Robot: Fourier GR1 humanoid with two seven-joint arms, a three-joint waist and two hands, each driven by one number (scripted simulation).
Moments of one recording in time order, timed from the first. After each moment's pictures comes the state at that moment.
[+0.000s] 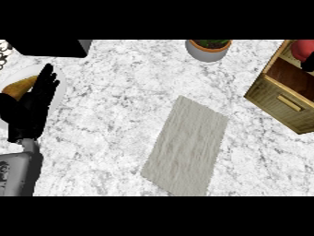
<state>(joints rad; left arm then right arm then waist) -0.26 0.18 0.15 -1.48 -0.05 0.03 0.19 -1.18 -0.60 0.00 -0.10 1.10 -0.21 0.16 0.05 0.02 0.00</state>
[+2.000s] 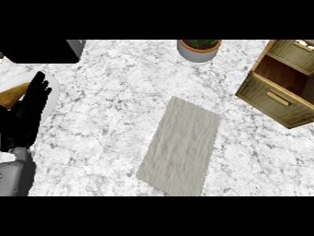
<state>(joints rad) -0.20 0.19 0.17 -1.49 -0.04 0.03 0.17 -1.08 -0.73 -0.47 -0.28 0.62 -0.31 0.15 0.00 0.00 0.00</state>
